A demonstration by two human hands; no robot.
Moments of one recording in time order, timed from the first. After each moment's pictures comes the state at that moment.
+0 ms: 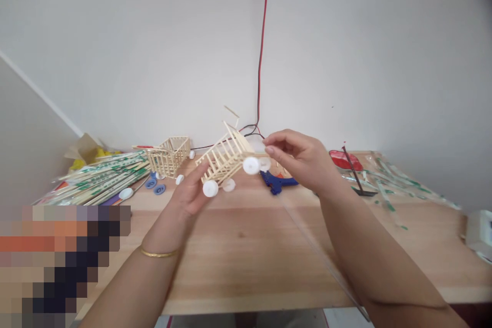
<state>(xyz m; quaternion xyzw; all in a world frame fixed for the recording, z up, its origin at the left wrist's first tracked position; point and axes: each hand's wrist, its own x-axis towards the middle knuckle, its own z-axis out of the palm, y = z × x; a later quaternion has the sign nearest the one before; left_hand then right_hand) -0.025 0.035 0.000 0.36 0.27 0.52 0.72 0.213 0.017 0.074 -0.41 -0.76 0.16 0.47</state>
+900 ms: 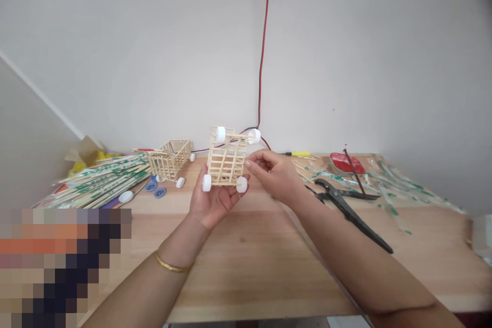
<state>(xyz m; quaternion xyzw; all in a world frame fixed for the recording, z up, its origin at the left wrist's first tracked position) 0.002 0.022 -0.006 0.18 0.15 0.51 0.83 0.171 0.022 0.041 -0.44 -0.68 0.30 0.50</state>
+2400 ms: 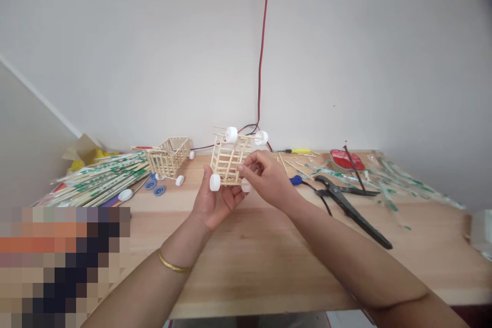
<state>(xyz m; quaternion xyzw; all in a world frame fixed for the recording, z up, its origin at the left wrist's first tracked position) 0.011 0.017 -0.012 0.20 0.16 0.52 0.81 0.159 0.023 0.026 -0.49 -0.68 0.28 0.47</state>
